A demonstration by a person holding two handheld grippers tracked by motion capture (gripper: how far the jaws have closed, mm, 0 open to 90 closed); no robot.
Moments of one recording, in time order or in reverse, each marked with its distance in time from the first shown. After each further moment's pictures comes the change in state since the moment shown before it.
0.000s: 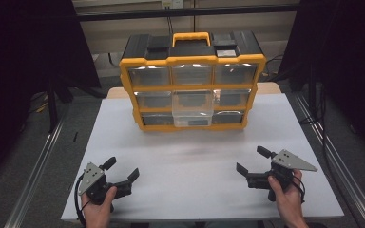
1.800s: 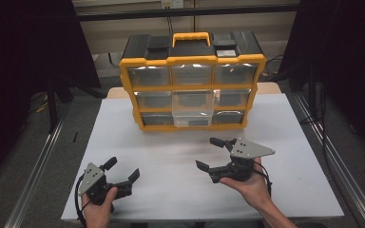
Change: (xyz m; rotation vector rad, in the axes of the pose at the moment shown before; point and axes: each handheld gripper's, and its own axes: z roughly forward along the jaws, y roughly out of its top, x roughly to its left) left arm -0.001 -0.001 0.000 -0.008 -0.013 -0.004; right arm 0.067 0.047 0.065 -0.032 0.320 -0.150
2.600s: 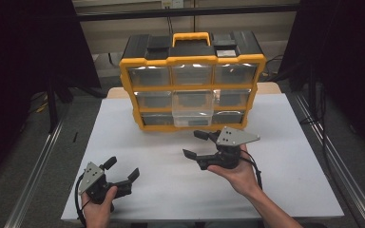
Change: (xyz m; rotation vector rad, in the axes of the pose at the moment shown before) left arm 0.003 0.000 0.002 0.005 0.003 0.000; right arm -0.005 0.023 0.034 -0.004 0.070 -0.026
